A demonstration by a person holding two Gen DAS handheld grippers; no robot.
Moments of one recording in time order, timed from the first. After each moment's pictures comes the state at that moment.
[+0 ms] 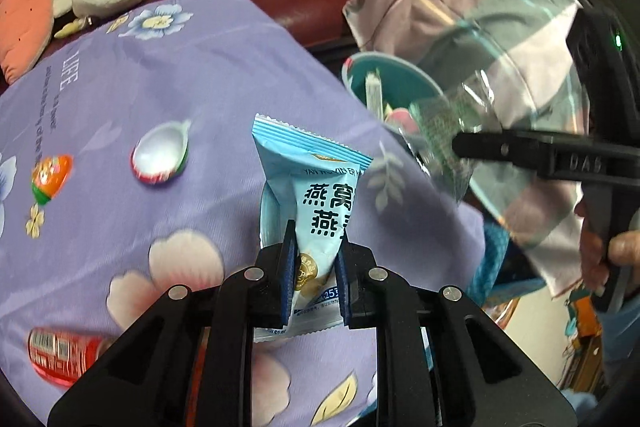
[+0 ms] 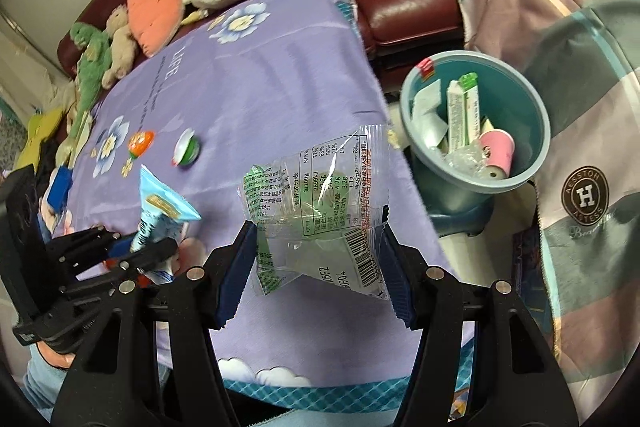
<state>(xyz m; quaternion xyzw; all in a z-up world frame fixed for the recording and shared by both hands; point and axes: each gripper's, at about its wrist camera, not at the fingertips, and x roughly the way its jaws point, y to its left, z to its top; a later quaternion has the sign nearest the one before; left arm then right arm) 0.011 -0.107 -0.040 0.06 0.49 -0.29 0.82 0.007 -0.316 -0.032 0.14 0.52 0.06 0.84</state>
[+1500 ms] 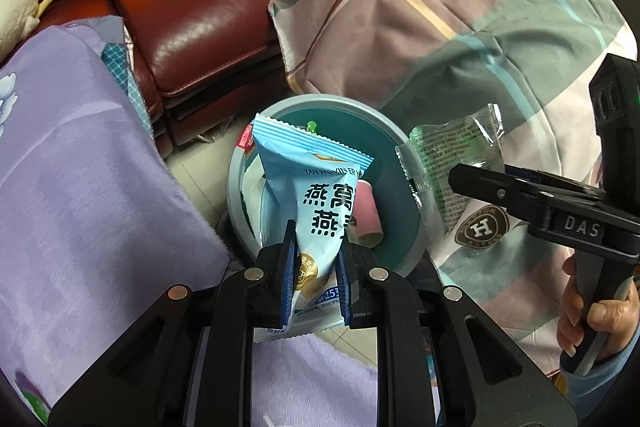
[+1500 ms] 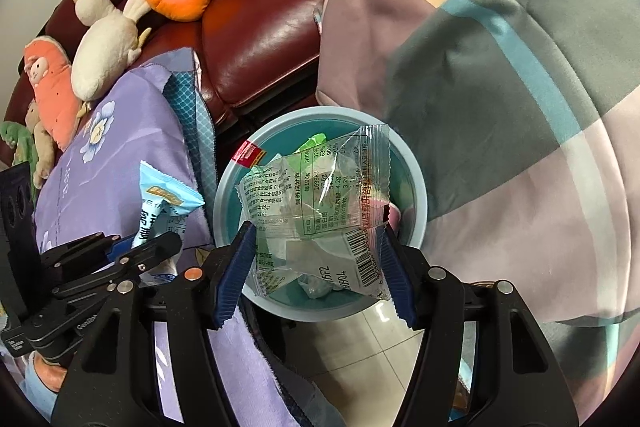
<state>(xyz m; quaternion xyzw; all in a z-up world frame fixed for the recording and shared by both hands) 0.165 -0.336 -0.085 0.07 0.53 -0.35 0.77 0.111 -0.519 -0.073 0.20 0.51 -0.06 0.84</state>
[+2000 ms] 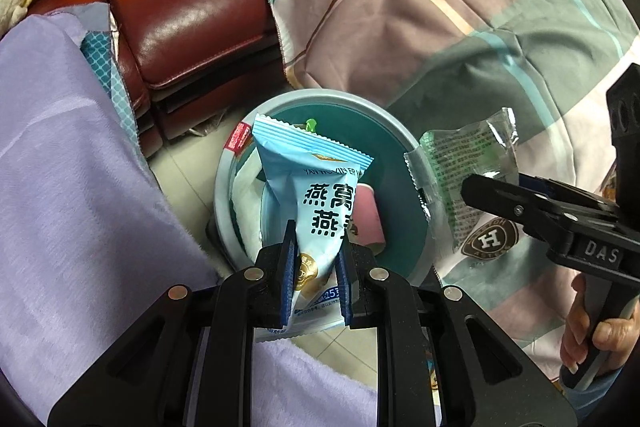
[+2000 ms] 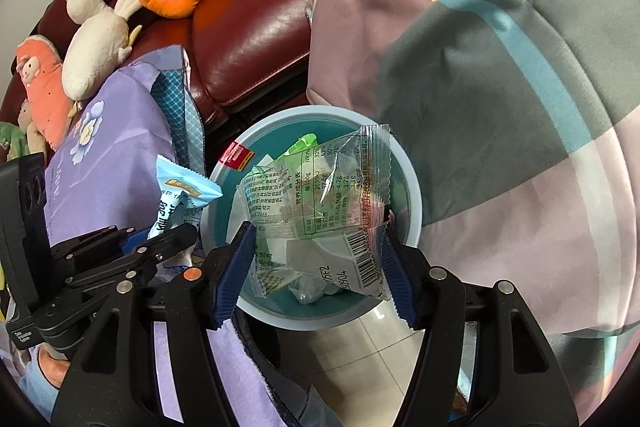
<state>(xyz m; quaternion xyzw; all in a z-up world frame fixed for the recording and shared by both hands) 0.183 -0.354 -0.107 0.06 0.55 -0.35 0.76 0.119 -0.525 -0.080 0.20 0.51 -0.07 0.83</state>
